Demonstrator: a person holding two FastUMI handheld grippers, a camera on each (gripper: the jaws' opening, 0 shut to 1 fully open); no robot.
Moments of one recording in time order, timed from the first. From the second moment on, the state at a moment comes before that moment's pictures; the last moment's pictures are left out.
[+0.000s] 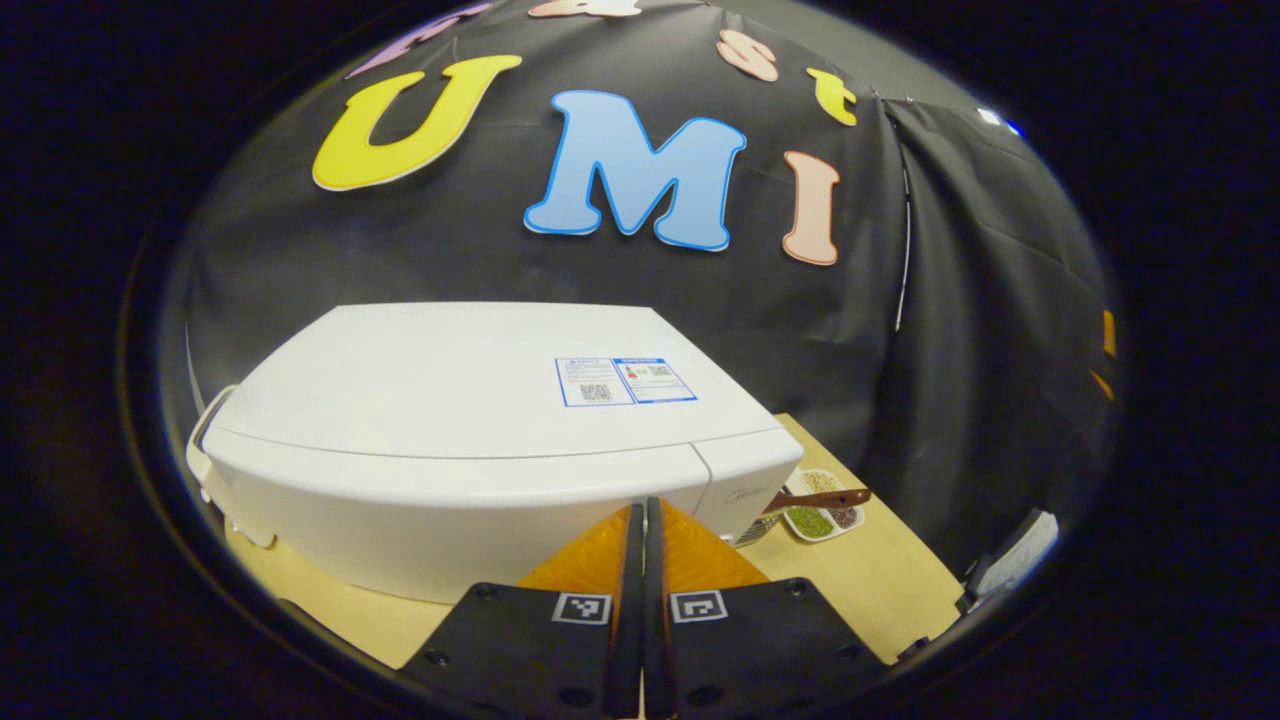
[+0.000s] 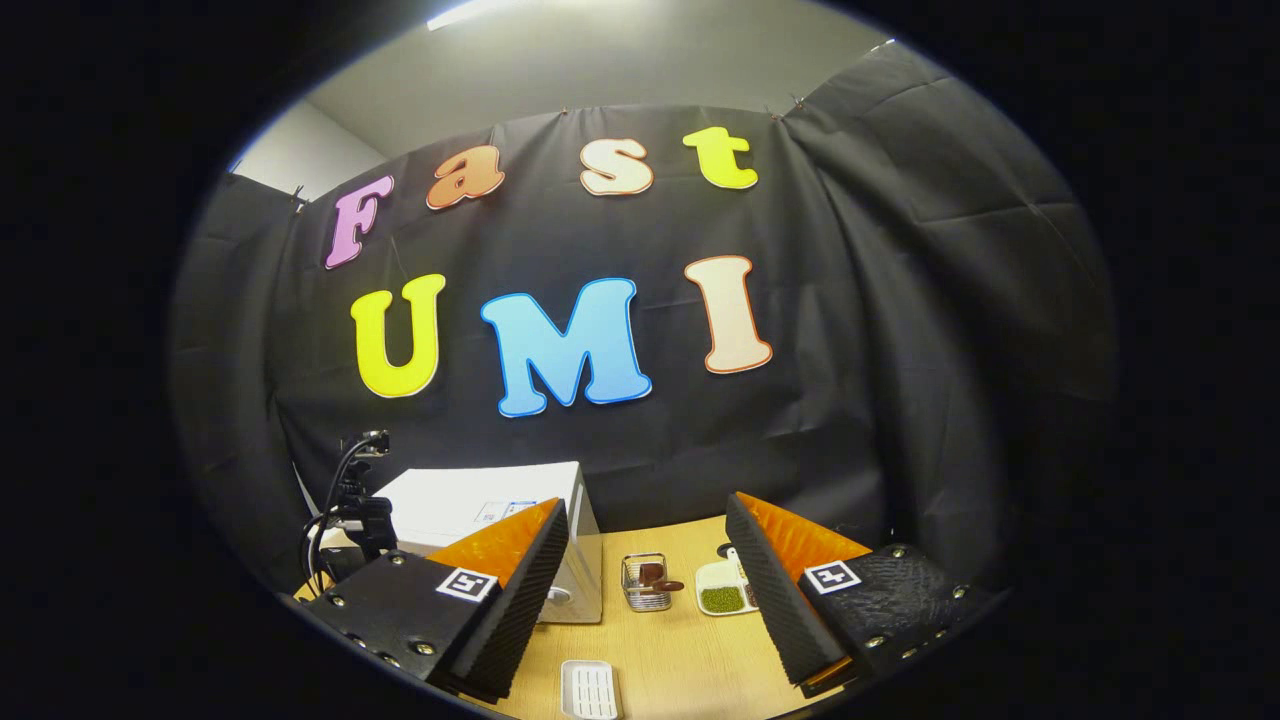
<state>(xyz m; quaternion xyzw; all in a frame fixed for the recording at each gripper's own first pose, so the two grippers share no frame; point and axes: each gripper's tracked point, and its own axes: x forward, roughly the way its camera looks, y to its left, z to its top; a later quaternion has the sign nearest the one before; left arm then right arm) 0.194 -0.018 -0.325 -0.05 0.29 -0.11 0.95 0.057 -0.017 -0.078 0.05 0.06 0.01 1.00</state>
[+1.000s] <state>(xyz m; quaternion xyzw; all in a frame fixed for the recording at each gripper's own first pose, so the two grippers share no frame) 0.005 0.172 0.008 0.02 0.02 0.03 1.00 0.034 0.117 0.016 0.03 -0.02 0.07 1.00</state>
